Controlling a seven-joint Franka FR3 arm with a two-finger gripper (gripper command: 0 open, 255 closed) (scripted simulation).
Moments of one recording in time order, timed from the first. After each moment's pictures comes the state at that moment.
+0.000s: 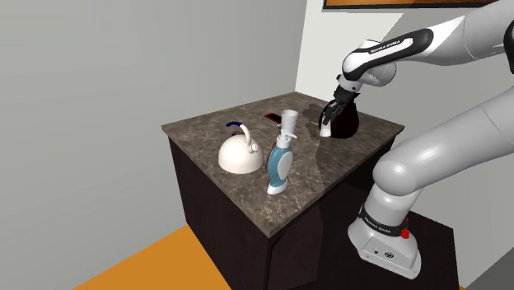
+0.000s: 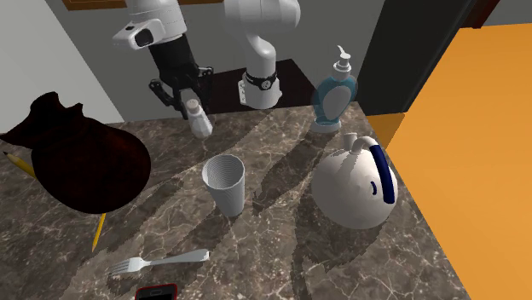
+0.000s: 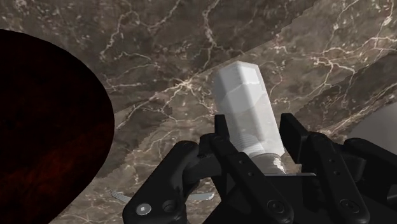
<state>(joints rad) -0.25 -0.60 -0.56 -2.62 -0.08 2.24 -0.54</state>
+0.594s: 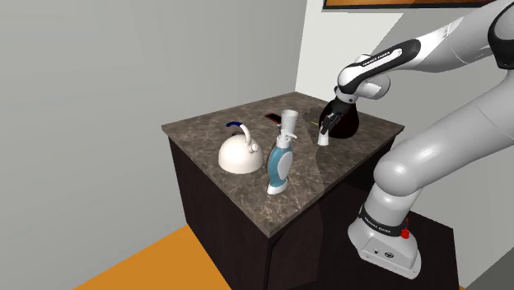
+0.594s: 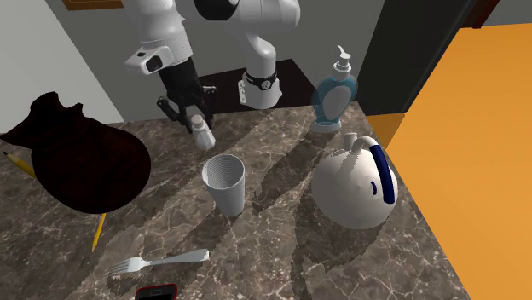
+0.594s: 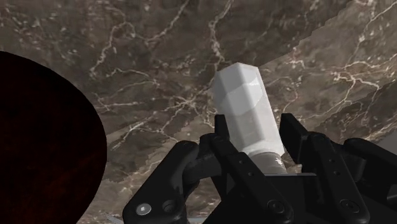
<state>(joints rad) -0.23 -0.52 -0.61 -2.70 -0.07 2.38 -0.58</state>
